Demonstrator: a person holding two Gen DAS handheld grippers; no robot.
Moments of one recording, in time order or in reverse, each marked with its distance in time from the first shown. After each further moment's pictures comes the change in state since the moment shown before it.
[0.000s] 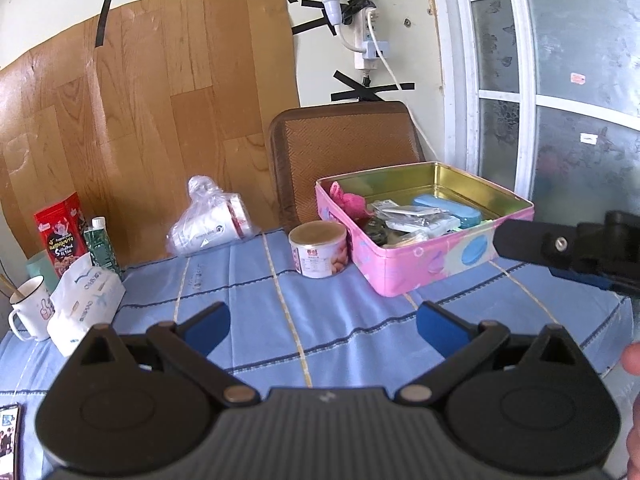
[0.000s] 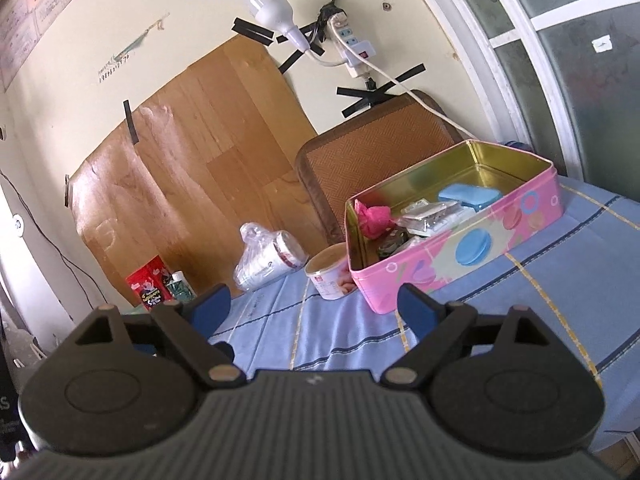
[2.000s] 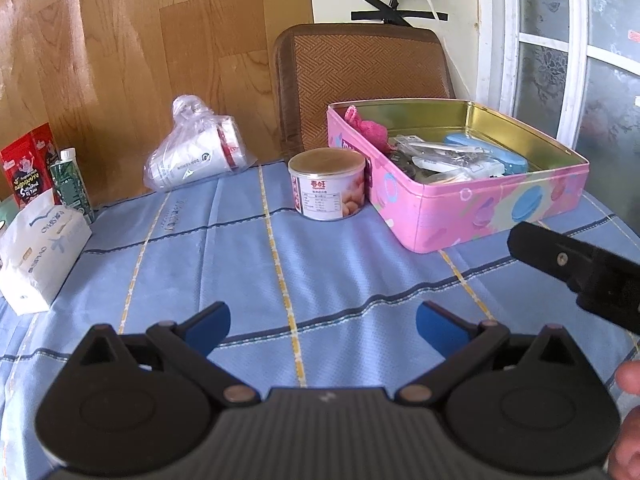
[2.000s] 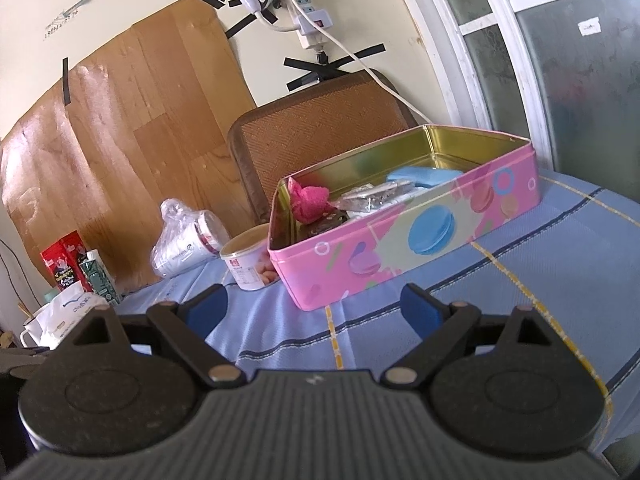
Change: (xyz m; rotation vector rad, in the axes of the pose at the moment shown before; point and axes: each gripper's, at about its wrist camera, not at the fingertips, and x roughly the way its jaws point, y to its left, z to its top) left arm 0.108 0.009 -0.018 -0.062 0.179 0.012; right arm 0.067 -0.022 -0.034 -0.070 -0.008 -0.202
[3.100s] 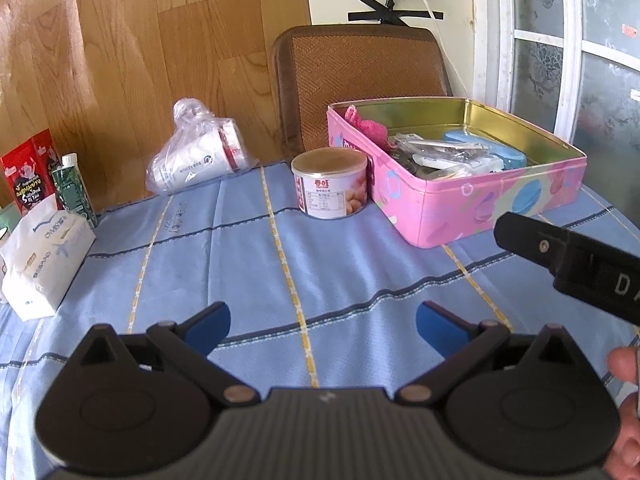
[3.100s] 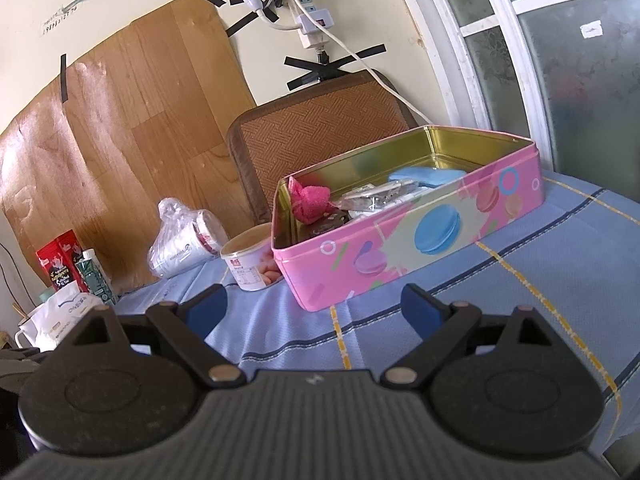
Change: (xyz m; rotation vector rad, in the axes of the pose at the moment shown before) left arm -0.004 0.005 -0.004 0.028 -0.003 -0.005; right arm 0.004 0.007 -0.002 -0.007 -0.005 -0.016
